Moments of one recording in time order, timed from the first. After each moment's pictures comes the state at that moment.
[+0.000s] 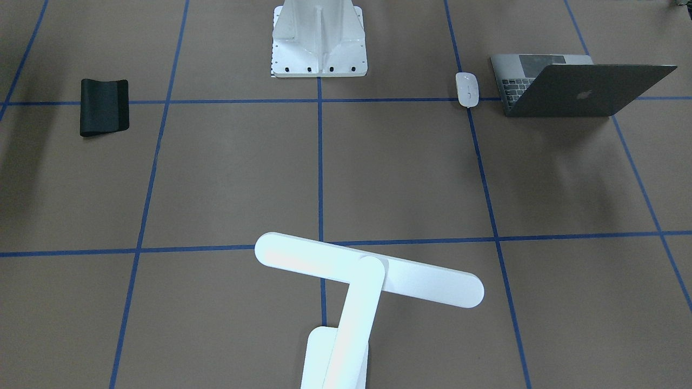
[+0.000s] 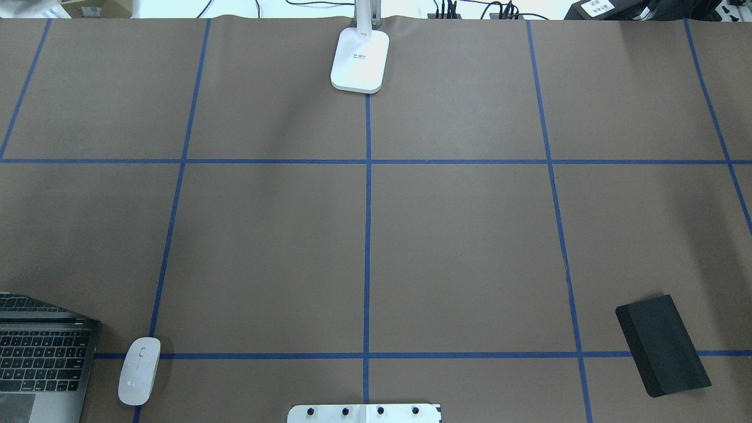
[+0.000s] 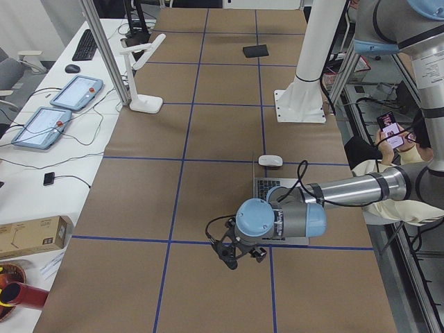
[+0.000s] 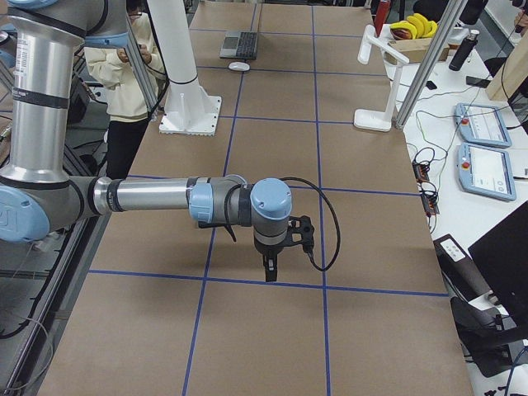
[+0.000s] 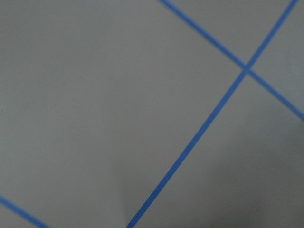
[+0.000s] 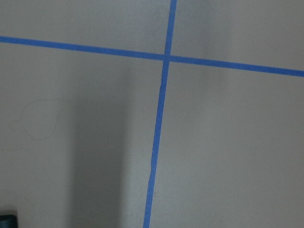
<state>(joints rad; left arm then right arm) -1.65 -1.14 -1.77 -1.75 -2.51 -0.74 1.60 -1.77 1.85 -1.68 2.35 -0.16</state>
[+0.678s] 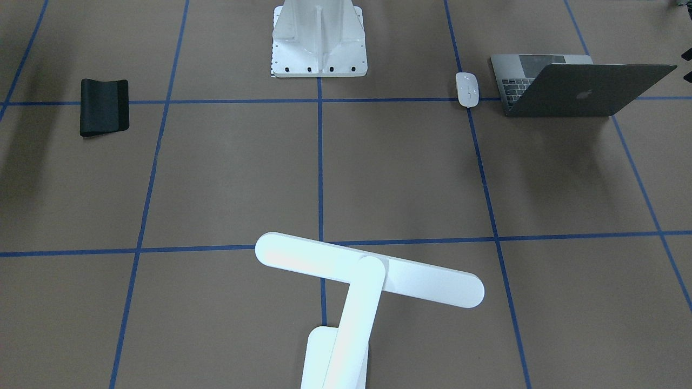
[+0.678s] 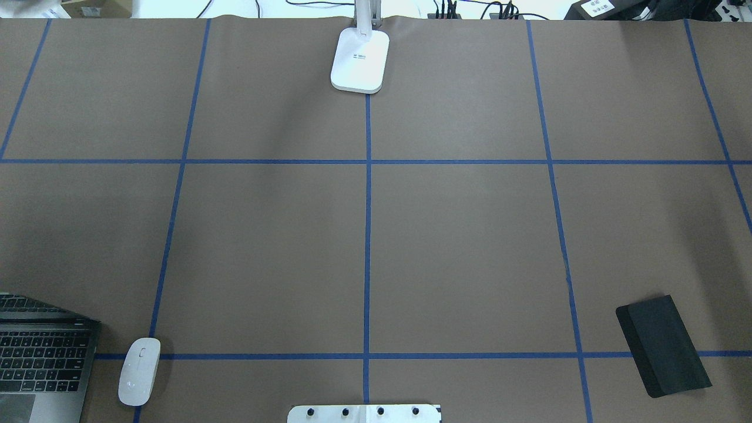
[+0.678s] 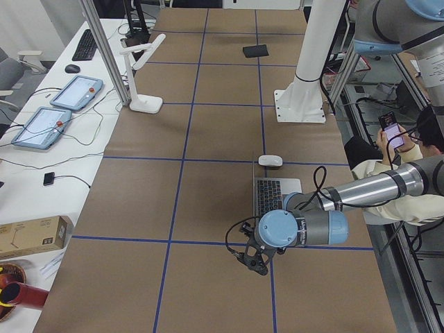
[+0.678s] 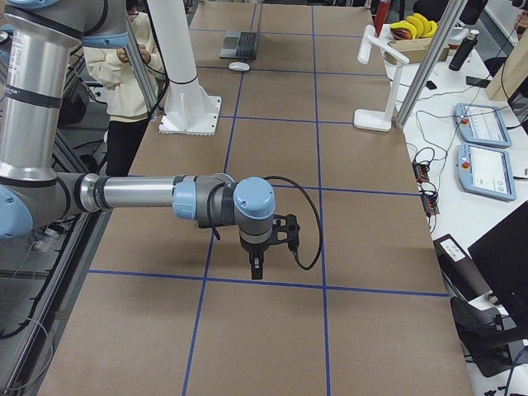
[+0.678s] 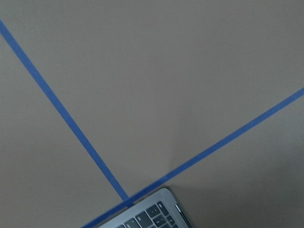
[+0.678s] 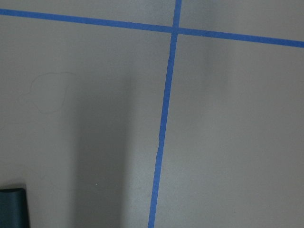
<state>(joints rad) -1.65 -1.08 -1.77 -1.82 -2.64 -1.06 1.60 -1.84 1.91 -1.68 2.37 -0.17</state>
